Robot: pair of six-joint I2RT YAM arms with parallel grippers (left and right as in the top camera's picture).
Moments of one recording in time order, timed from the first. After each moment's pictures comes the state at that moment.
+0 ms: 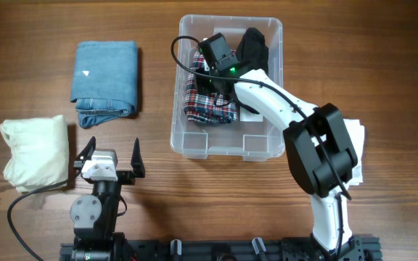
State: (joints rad) left arm -0.01 0.03 0.01 -0.07 0.03 0.00; right arm 0.55 2.17 1.62 -0.46 -0.05 0.35
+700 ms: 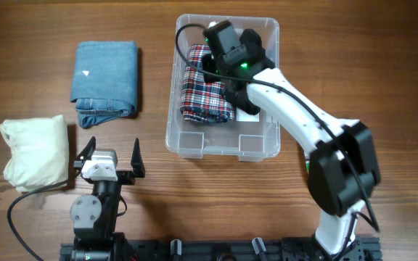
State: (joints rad) left arm -0.01 0.03 0.01 -0.07 0.03 0.00; right arm 0.55 1.98 1.63 -0.52 0.17 0.29
